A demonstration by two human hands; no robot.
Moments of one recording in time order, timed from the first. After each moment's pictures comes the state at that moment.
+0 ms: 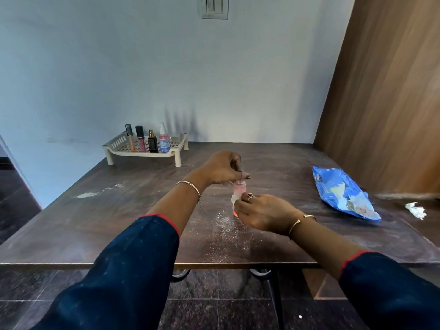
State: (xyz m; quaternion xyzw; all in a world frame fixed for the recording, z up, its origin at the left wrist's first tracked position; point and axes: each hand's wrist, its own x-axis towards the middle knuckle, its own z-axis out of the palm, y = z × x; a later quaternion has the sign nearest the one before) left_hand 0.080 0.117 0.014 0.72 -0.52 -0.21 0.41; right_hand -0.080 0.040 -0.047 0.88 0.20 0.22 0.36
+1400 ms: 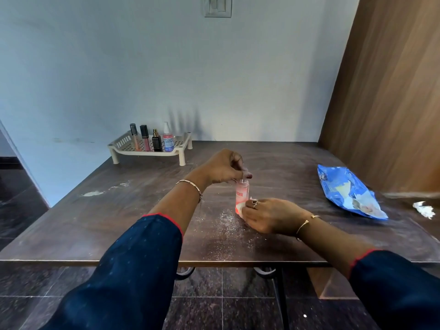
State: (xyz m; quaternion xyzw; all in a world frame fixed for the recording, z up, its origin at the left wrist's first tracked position) left_hand 0.086 0.124 0.013 0.67 -0.53 -0.27 0.44; right_hand -0.084 0.032 -0.055 0.89 0.25 0.19 0.34
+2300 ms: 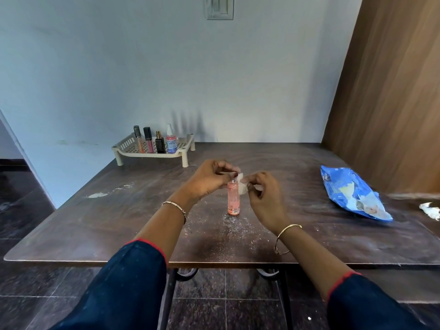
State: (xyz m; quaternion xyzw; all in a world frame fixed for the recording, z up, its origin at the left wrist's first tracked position) left_hand 0.088 0.155 -0.009 0.65 -0.45 -0.26 0.55; right_hand -0.048 0.064 -0.054 0.83 -0.19 0.46 -0.27
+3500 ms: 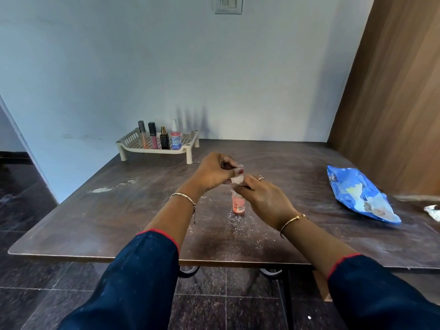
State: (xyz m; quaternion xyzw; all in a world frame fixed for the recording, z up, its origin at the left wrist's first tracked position) left_hand 0.095 0.152 -0.003 0.68 -0.43 -0.21 0.55; right_hand -0.047 0.061 -0.049 0.94 0.01 0.32 0.13
